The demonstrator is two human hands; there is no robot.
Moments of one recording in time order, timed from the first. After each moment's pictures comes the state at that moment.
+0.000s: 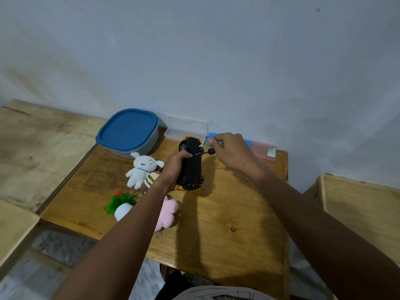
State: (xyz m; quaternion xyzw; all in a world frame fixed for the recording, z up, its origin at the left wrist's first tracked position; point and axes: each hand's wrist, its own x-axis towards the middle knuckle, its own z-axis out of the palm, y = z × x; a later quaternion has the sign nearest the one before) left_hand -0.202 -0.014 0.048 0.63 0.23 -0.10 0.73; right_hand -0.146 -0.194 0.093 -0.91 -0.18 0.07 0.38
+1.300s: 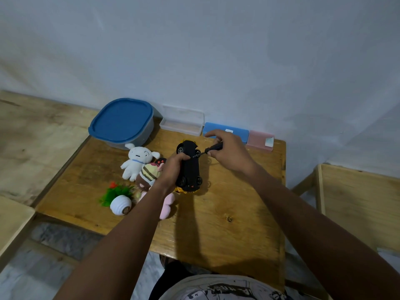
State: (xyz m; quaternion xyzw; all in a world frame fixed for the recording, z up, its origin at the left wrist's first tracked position) left_hand -0.212 -0.019 0.009 0.61 0.26 -0.11 0.74; right_hand -0.155 -0.203 0.062 -0.87 -0.16 0.11 0.45
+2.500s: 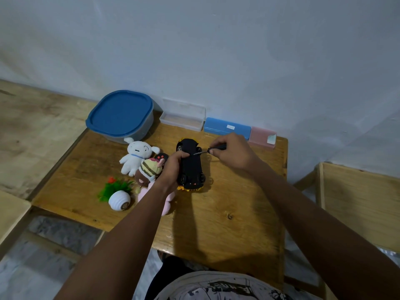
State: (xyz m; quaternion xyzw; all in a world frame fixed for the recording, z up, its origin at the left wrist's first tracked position) left_hand -0.212 -0.015 -0.009 0.53 0.26 -0.14 0.79; right_hand -0.151 -0.205 0.060 -0.90 -0.17 0.14 0.38
